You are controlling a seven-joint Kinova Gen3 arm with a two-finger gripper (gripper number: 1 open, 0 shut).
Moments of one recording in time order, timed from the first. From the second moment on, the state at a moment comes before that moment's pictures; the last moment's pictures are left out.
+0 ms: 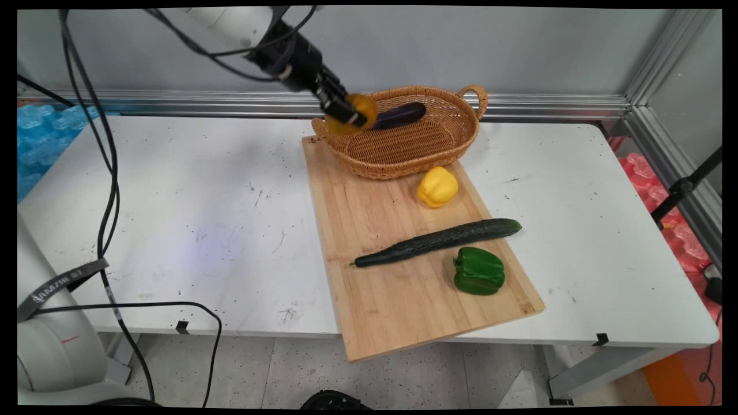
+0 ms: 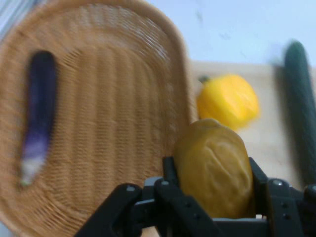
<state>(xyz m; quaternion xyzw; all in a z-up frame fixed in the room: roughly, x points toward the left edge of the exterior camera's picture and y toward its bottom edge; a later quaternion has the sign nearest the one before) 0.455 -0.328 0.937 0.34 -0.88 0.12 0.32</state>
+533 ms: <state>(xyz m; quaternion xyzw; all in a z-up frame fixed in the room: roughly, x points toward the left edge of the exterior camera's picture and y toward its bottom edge) 0.440 -0.399 0.931 0.35 -0.86 0.16 0.33</state>
